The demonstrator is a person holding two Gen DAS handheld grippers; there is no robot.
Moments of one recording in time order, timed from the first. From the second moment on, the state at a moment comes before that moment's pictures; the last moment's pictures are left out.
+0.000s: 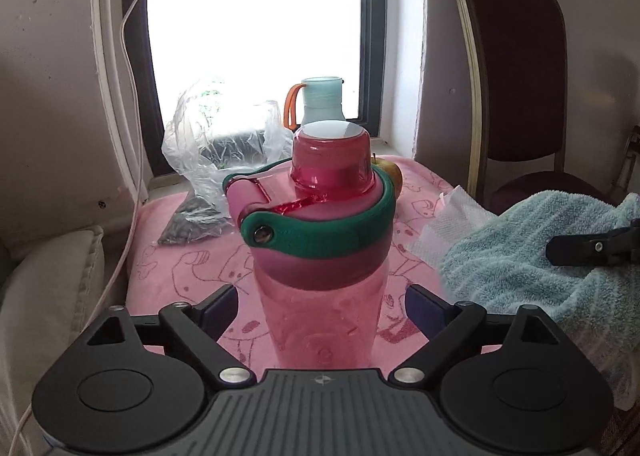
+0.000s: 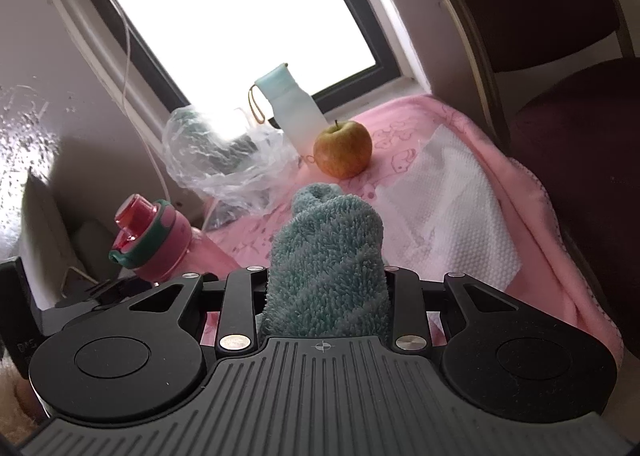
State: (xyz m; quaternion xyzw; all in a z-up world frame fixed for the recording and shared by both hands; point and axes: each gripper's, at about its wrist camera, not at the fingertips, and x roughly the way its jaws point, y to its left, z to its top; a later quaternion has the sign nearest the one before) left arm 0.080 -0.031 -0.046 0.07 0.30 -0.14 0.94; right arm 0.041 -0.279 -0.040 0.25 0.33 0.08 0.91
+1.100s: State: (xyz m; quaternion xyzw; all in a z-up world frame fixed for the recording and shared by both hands) left arm -0.005 -0.017 -0.022 0.05 0.28 -0.16 0.95; right arm -0.122 -0.245 0.048 0.25 0.26 -0.01 0.93
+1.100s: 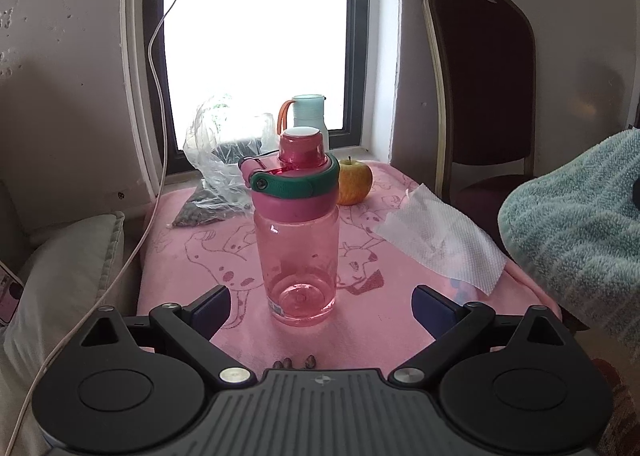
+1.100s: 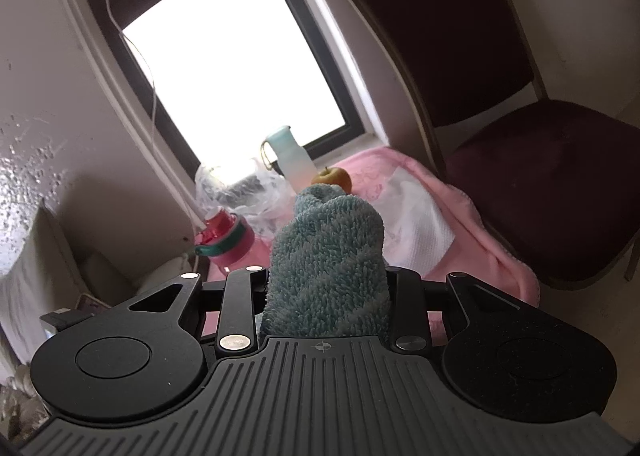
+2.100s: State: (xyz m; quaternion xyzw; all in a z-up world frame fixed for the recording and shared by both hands) left arm -0.009 -0.013 -0.023 0.05 0.29 -0.16 0.94; right arm -0.118 -0.242 0.041 0.27 0.27 0.00 0.93
